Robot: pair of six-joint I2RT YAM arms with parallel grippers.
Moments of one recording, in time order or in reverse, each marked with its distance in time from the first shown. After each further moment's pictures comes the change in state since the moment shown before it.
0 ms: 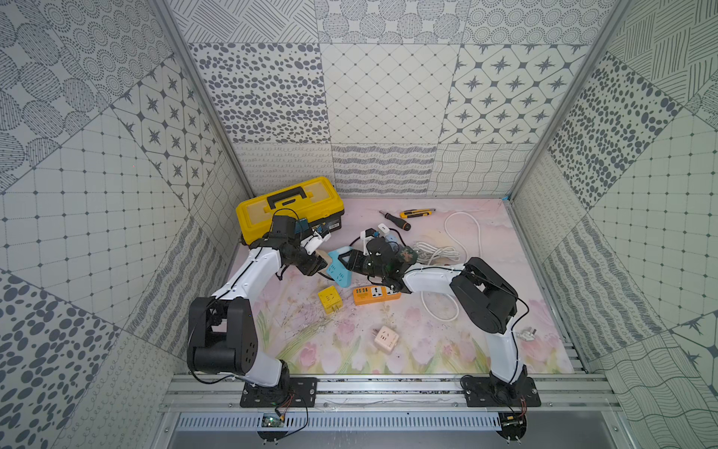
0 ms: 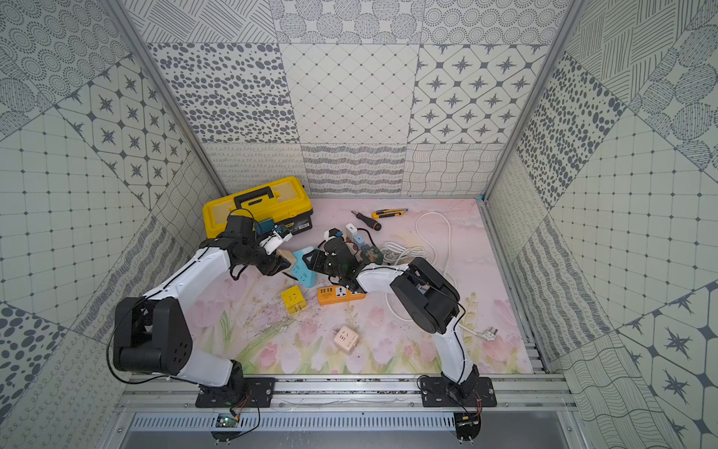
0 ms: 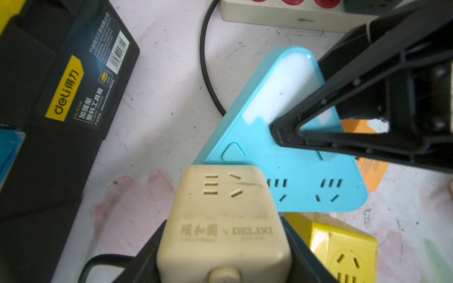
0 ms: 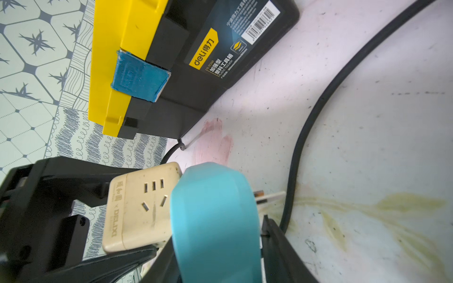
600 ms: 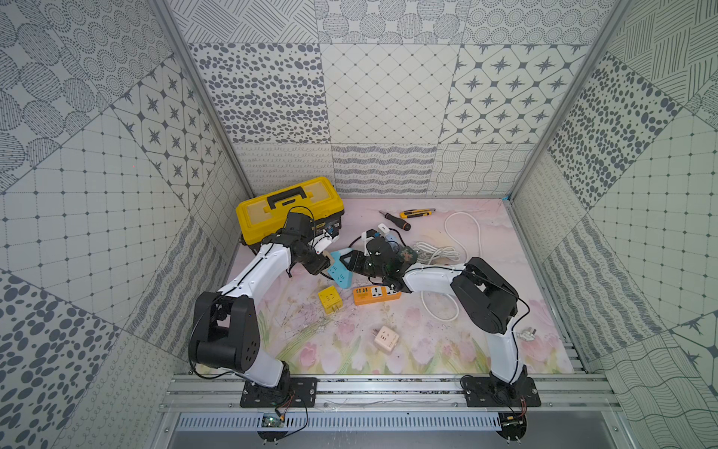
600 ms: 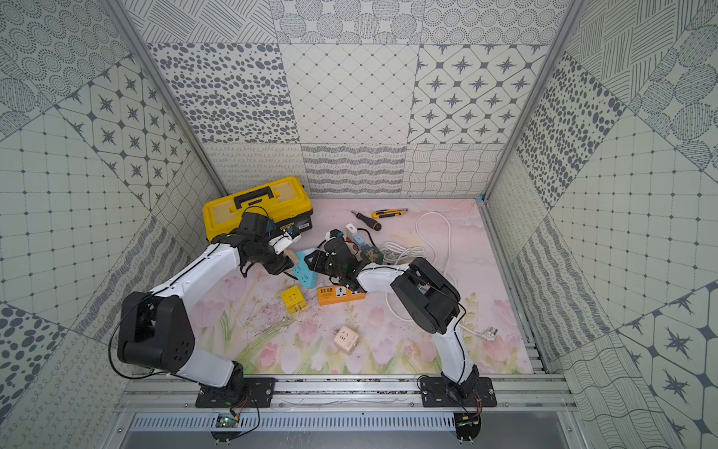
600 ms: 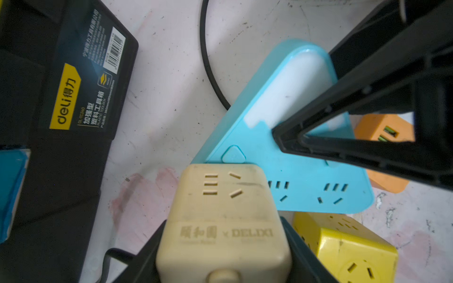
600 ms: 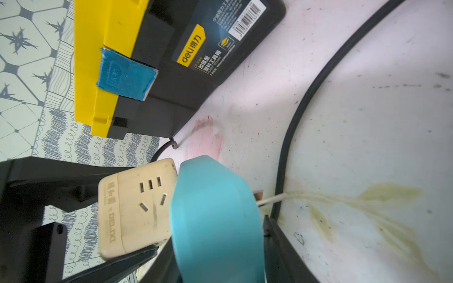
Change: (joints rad) left arm -0.103 0.040 0.064 -0.053 -0.171 -0.025; right arm -0.003 0.000 0.005 -0.043 0.008 0.003
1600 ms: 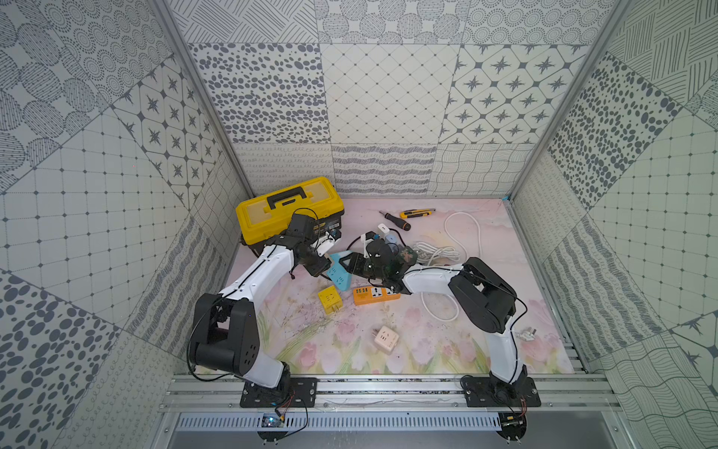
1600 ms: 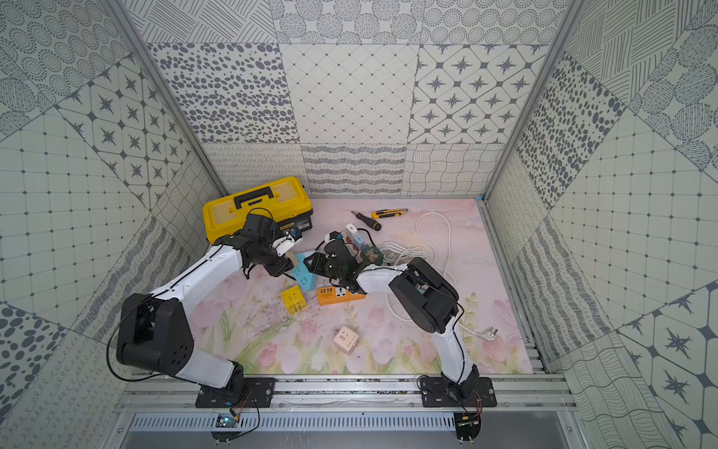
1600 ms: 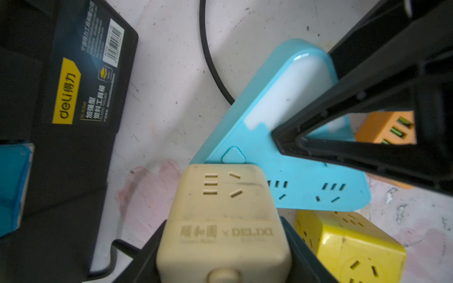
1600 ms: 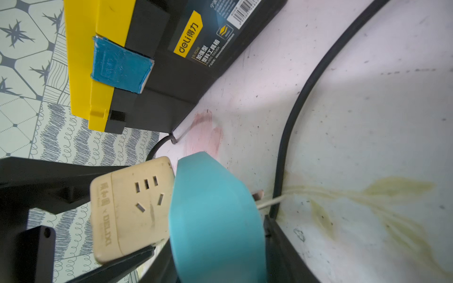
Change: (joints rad) left arm -0.012 -0.018 -0.007 -0.010 -0.035 -0.020; right arm 0.002 0.011 -0.014 0.037 -0.014 0.002
